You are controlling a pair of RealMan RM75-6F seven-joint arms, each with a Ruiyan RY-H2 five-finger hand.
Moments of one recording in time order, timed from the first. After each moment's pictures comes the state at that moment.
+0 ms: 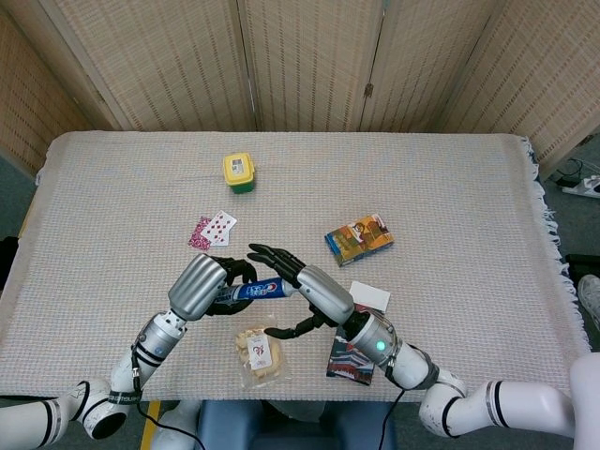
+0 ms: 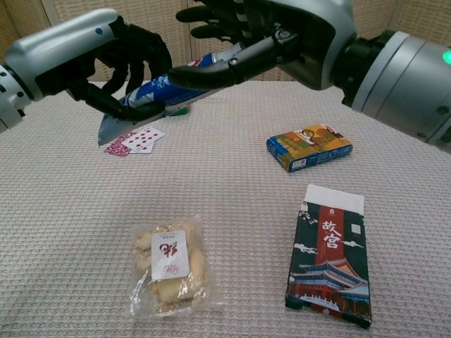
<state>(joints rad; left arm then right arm) -0.68 -1.46 -0.15 -1.61 1.59 1.25 -0.07 0.79 -1.51 0.20 -1.73 -1.57 1.10 0.55</state>
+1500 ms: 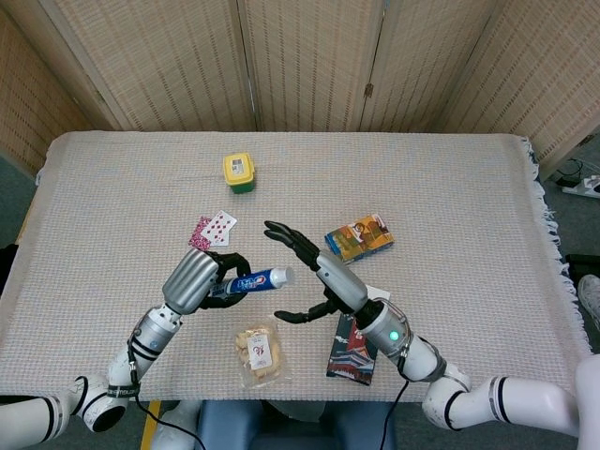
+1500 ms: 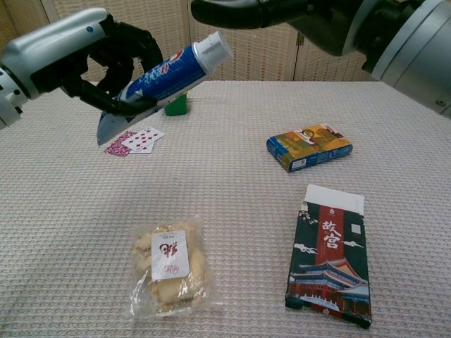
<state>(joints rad) -0.68 -1.47 -0.15 -1.52 1.59 1.26 -0.15 0.77 -1.48 0.22 -1.69 -1.60 1.22 0.68</state>
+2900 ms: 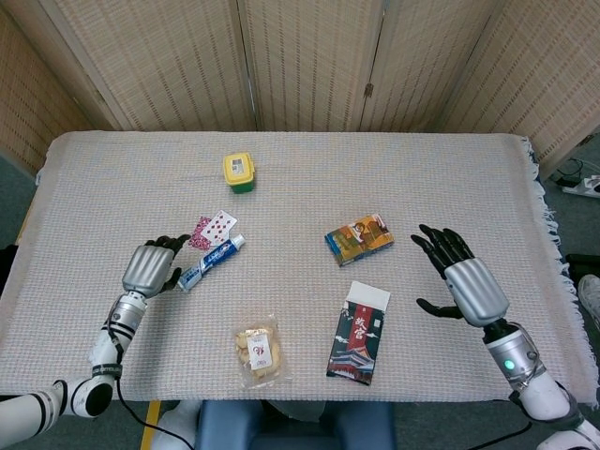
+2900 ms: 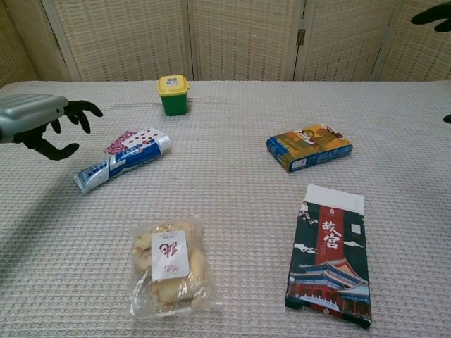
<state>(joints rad) -0.64 -1.44 -0.13 -1.40 1.12 1.06 0.32 0.42 -1.08 0.03 -1.77 -1.51 1.32 0.05</state>
